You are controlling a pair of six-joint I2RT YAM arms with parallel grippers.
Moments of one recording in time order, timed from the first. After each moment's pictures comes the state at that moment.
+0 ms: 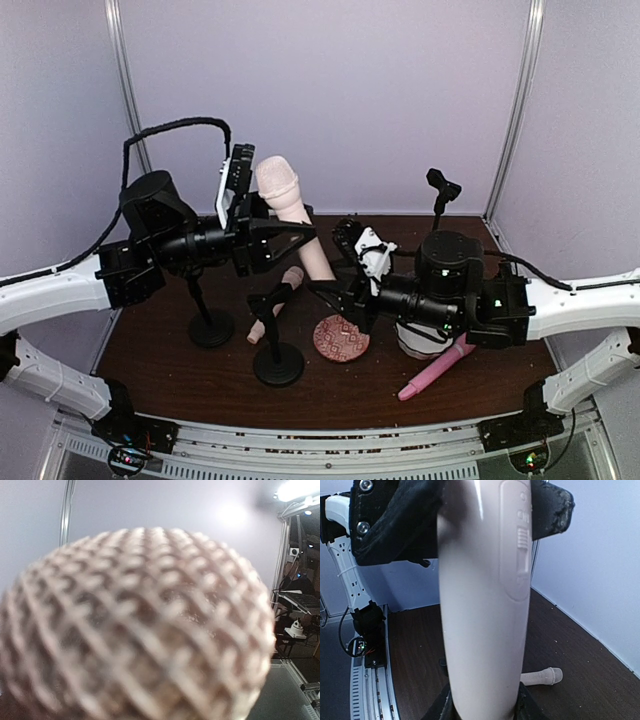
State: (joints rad) left arm -0.97 1.19 1.01 0.34 0.47 -0.17; right arm 1.25 1.29 0.97 0.21 0.18 -0.07
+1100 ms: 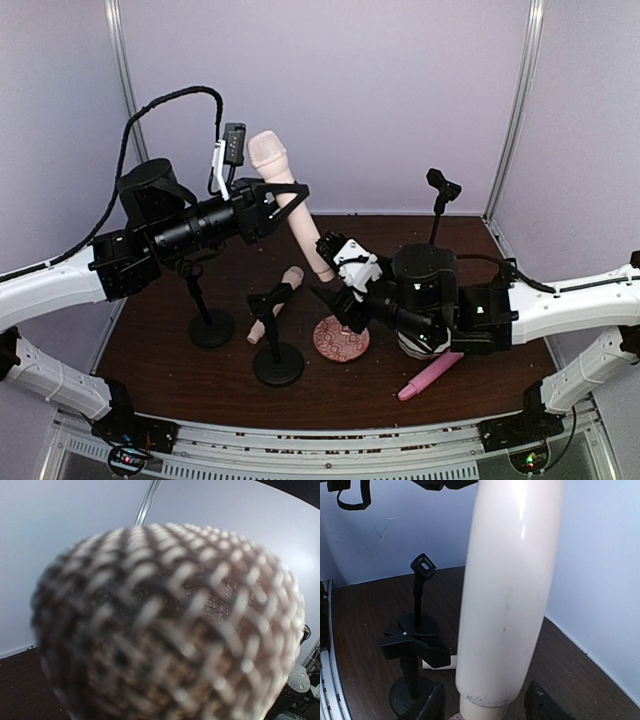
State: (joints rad) left arm -0.97 1.20 1.09 0.24 0.12 -0.37; right arm 1.28 1.37 1.00 0.16 0.46 -0.17
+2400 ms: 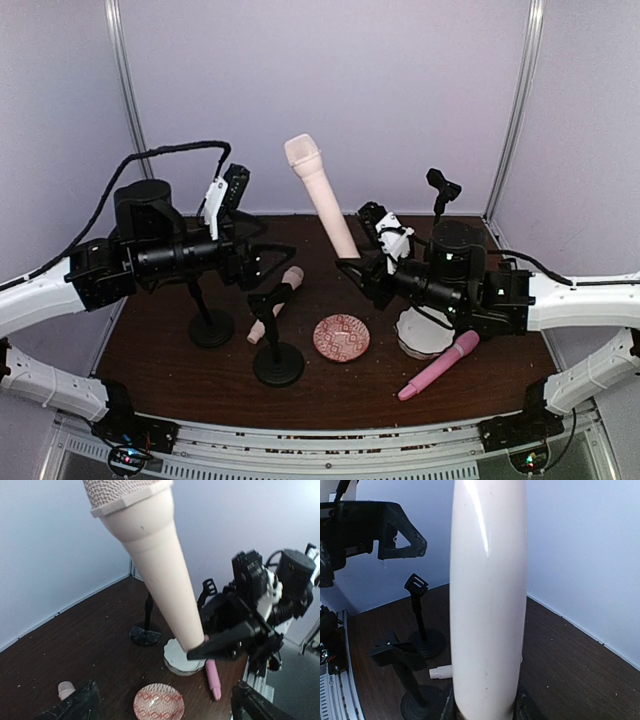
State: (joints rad) left arm -0.97 1.10 1.04 -0.08 0.11 -0.17; right arm 1.12 1.27 0.92 0.20 0.24 -0.02
